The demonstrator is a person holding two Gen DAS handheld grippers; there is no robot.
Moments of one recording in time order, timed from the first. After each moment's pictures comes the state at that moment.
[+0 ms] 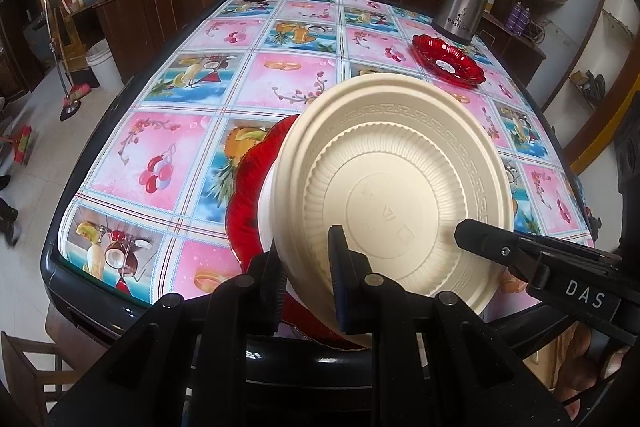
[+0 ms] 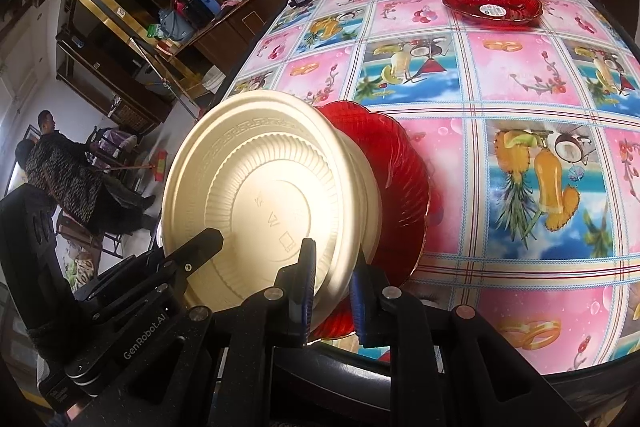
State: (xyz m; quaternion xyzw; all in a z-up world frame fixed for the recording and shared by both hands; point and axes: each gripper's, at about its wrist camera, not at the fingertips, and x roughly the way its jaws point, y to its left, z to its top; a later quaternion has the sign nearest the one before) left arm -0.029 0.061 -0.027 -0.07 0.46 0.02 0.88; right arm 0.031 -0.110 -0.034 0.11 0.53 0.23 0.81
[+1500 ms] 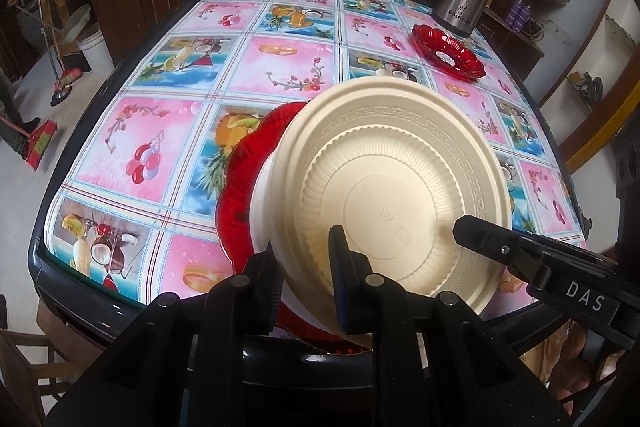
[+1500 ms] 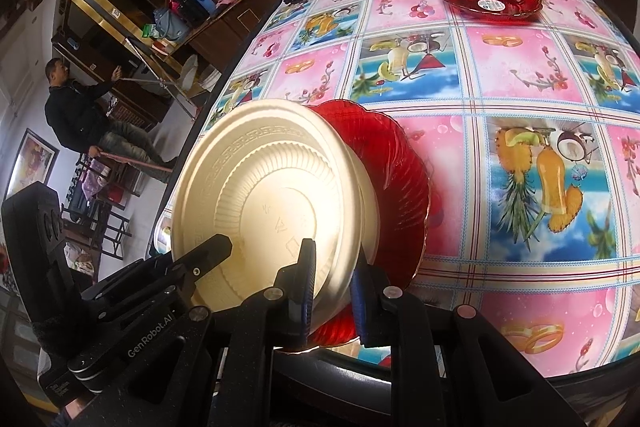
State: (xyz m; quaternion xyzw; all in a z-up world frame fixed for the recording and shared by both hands) left arm -0.020 0.064 -0.034 -0.09 0.49 0.01 0.87; right arm 0.035 -0.109 -0.035 0.11 0.54 0.23 0.80
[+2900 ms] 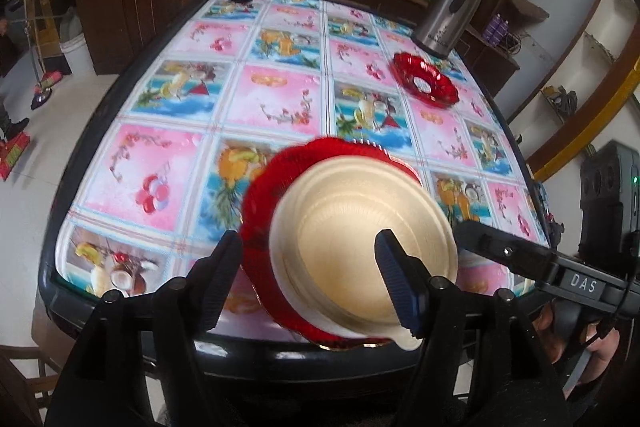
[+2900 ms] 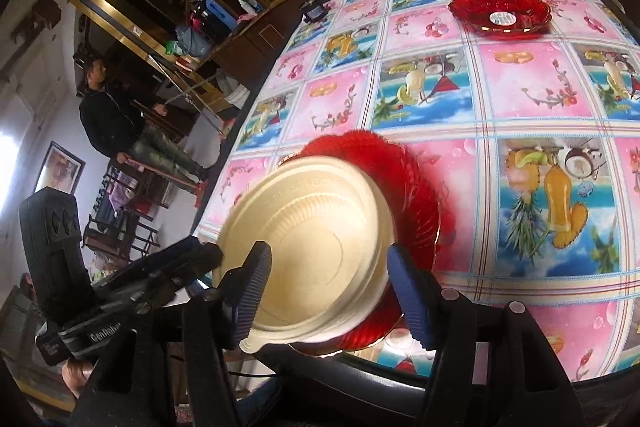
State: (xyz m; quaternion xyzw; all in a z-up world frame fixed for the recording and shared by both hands) left arm -0.016 0.093 0.012 -0.11 0.47 -0.04 0.87; right arm 0.044 -0.126 -0.012 0.16 0.51 0.27 0.80
